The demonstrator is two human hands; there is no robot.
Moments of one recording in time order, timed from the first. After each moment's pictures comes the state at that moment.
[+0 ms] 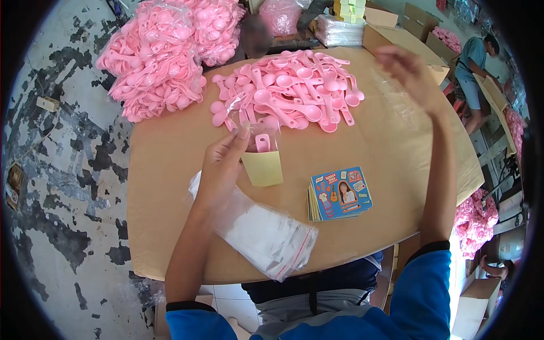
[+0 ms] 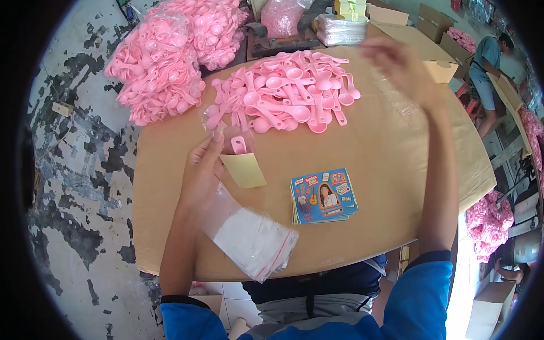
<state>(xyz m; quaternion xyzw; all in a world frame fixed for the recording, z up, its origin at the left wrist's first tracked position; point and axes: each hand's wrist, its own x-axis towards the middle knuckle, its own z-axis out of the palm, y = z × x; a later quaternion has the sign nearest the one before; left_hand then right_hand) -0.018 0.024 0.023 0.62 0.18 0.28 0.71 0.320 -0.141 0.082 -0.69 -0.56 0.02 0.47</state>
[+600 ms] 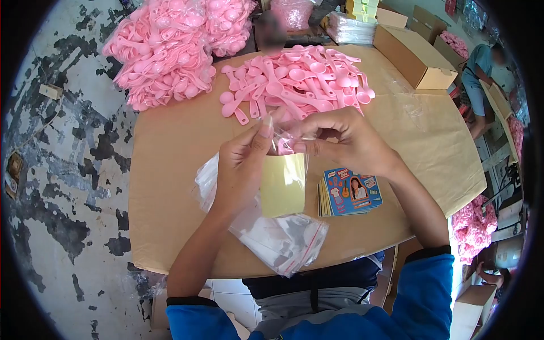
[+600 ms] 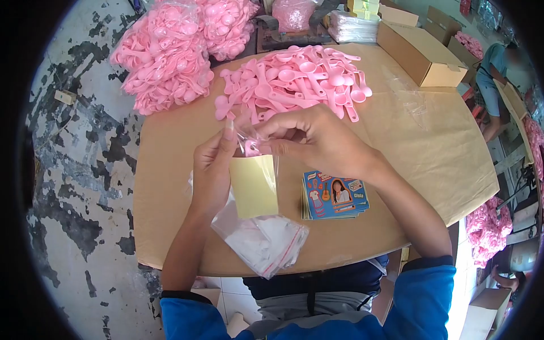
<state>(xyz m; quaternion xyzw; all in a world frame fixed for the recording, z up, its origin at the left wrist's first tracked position) -0.023 0.002 0.030 0.67 0.14 0.33 0.65 0.157 -0.095 0.037 -0.48 -0.64 0.28 0.53</state>
